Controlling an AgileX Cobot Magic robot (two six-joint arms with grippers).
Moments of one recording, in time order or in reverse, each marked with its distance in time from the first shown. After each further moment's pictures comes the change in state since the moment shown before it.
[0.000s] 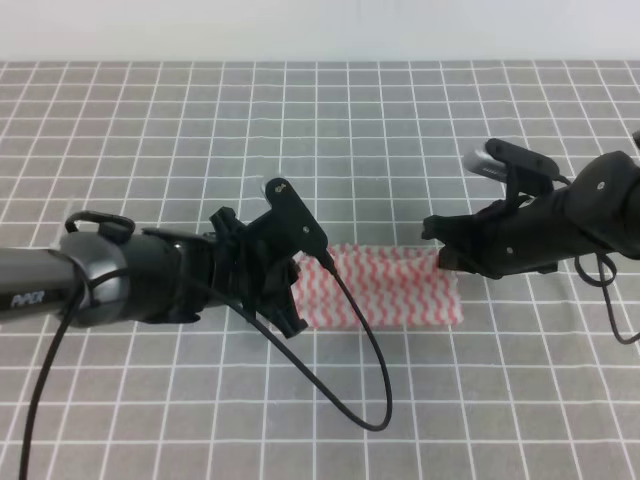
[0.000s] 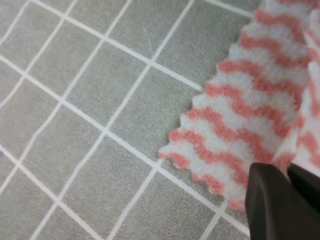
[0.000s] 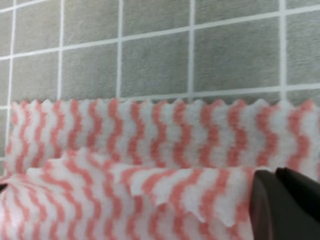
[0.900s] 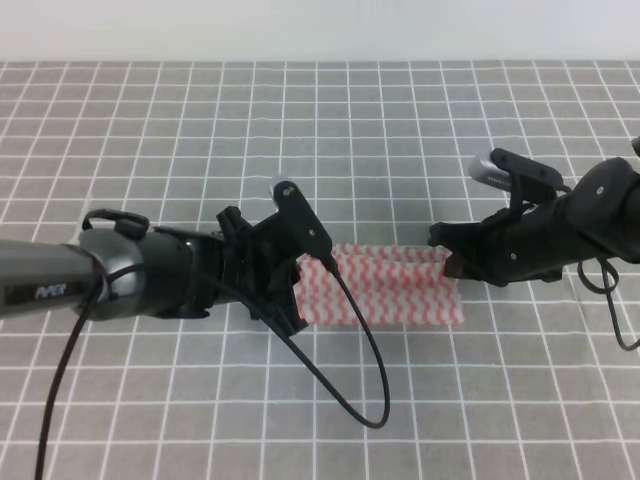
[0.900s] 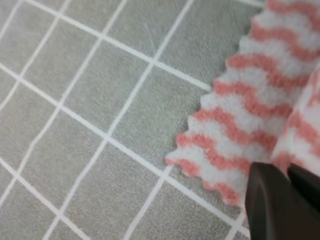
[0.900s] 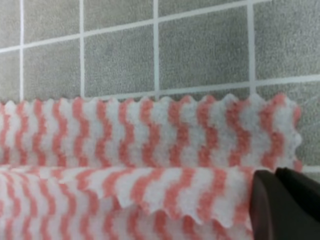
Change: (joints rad) left arm 0.002 0.038 -0.043 0.000 -0.020 0.032; right arm -0.020 0.024 -0.001 0.003 0.001 -0.004
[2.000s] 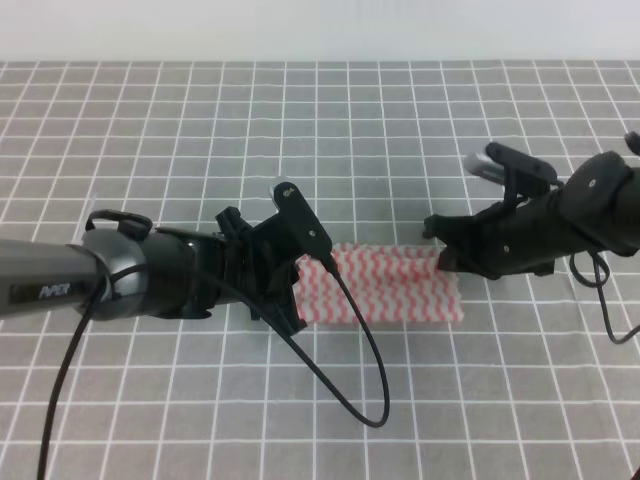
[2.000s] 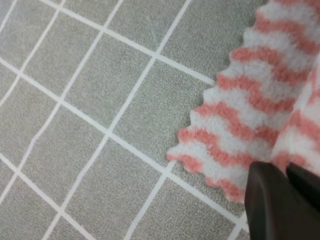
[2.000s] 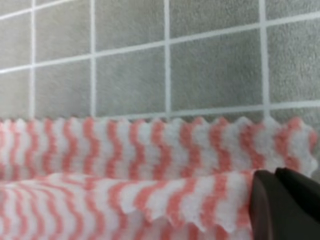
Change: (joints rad) left arm 0.000 0.018 -0.004 0.000 -0.011 0.000; right arm 0.000 0.047 -0.036 0.020 0.004 -0.002
